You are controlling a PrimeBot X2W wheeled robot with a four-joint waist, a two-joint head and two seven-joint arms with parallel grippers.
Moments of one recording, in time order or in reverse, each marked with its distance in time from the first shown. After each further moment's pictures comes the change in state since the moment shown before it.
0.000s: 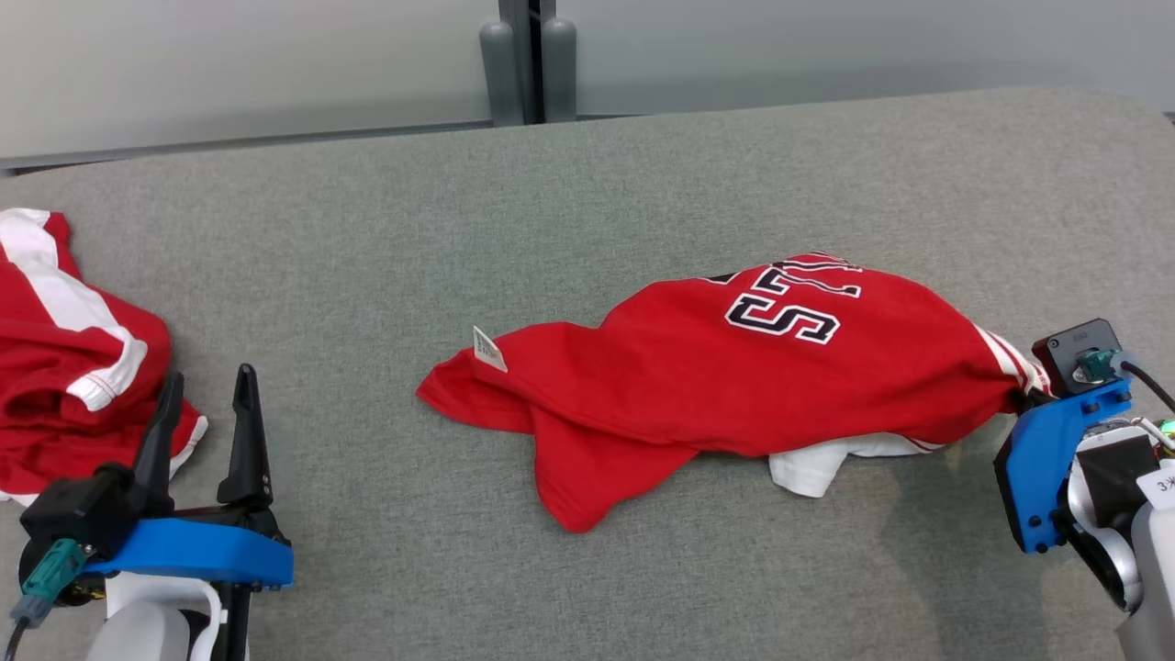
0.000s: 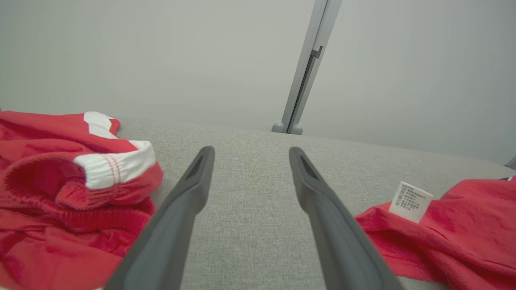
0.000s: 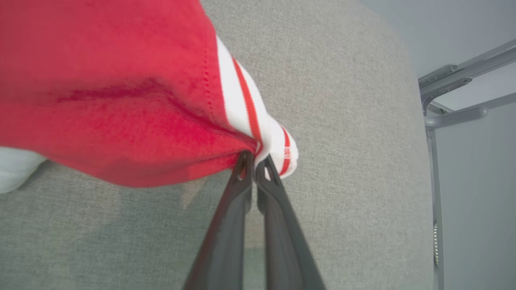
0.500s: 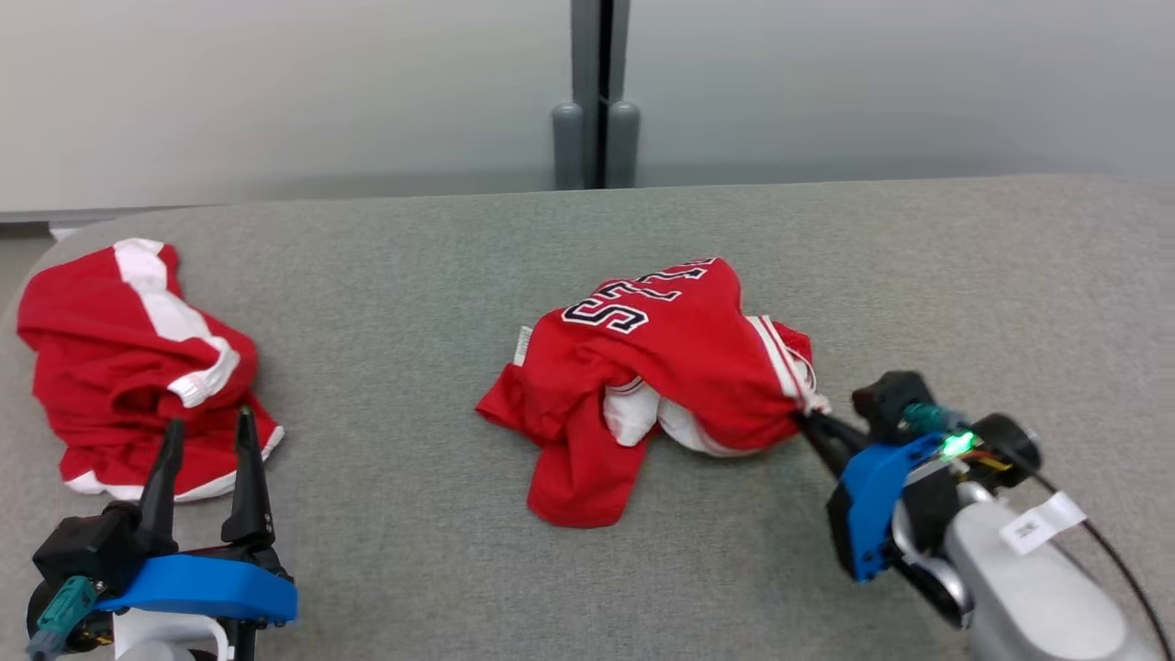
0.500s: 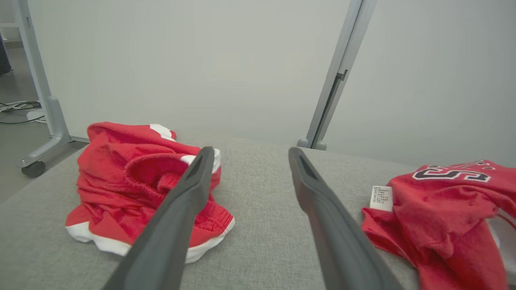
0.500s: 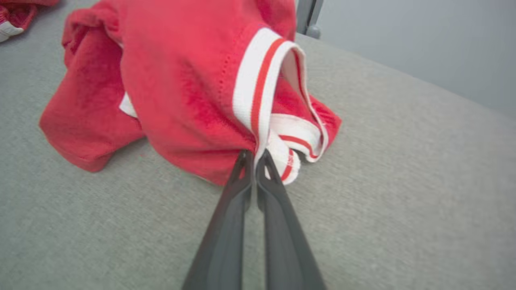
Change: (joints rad) left arm 0.052 -0.029 0.040 0.025 0.030 0.000 0.000; right arm -0.169 0.140 0.462 0.423 0.267 0.000 -0.520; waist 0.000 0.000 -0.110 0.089
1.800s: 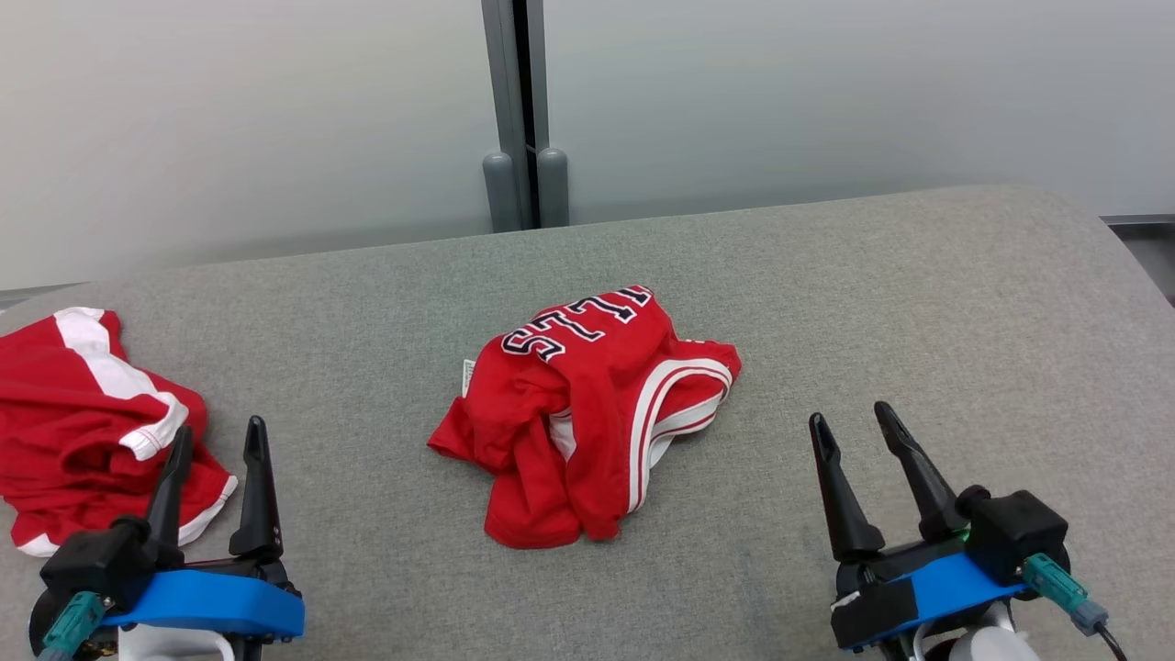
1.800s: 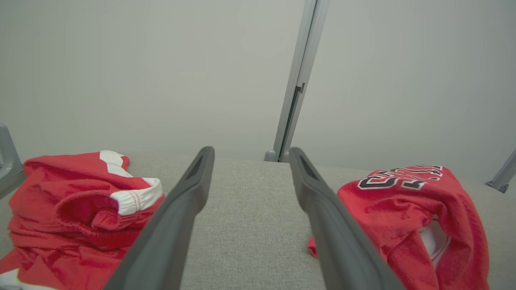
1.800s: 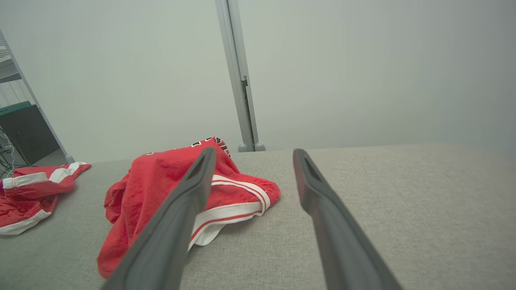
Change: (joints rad) left arm 0.049 0.042 -0.073 -0.088 -0.040 0.058 0.001; right arm 0.354 0.175 -0.379 -0.398 -0.099 0.000 -0.333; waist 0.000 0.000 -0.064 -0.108
